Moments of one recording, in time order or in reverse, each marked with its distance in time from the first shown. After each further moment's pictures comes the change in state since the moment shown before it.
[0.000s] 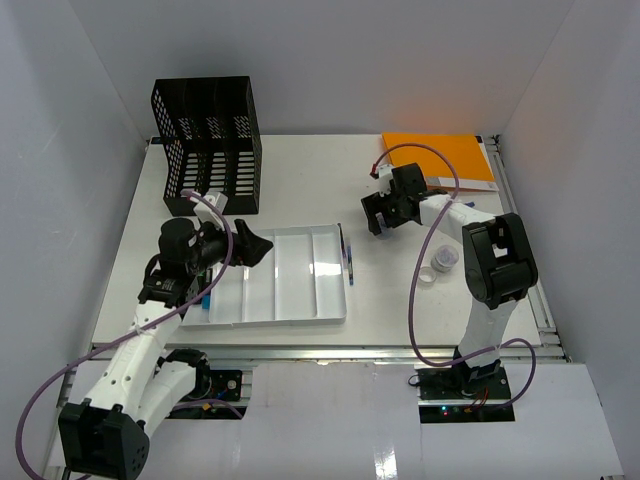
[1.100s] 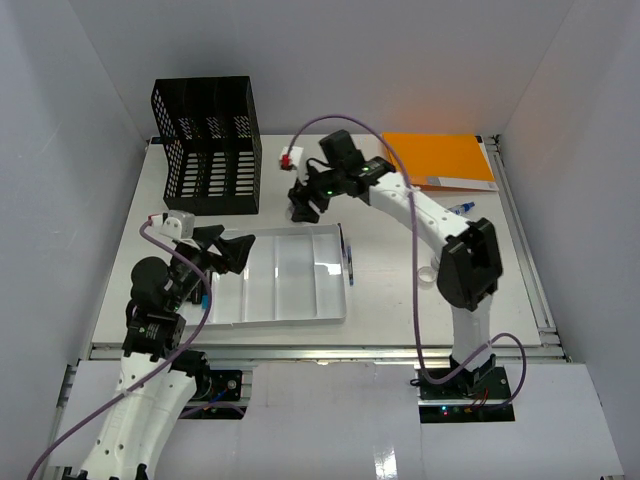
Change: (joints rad) left arm 0.000 -0.374 -0.085 0.102 -0.162 0.000; right arm 0.365 0.120 0.607 -0.311 -0.425 -0.295
